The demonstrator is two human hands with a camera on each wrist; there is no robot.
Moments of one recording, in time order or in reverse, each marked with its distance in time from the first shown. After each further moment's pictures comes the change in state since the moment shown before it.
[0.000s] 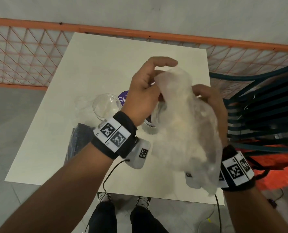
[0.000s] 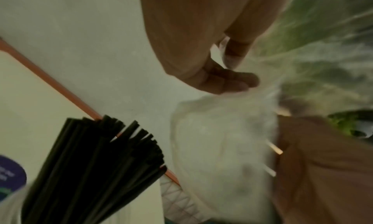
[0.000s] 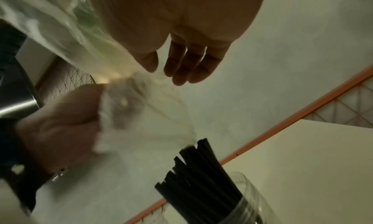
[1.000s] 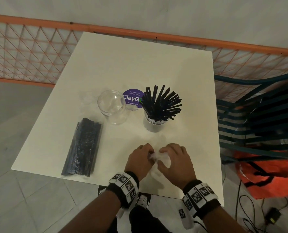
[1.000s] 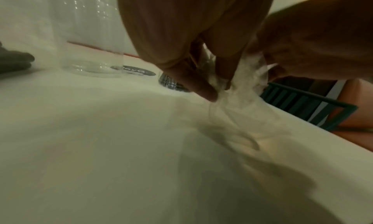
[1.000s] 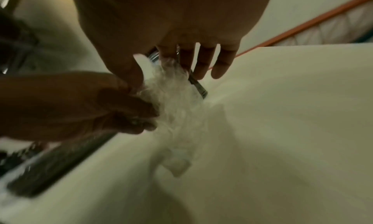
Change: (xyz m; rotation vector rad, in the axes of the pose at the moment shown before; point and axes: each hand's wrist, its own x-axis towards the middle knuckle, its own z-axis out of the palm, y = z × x) left_hand -0.164 -0.140 -0.016 0.962 -0.177 -0.602; right_hand -0.147 0.047 0.056 -0.360 -0.598 0.235
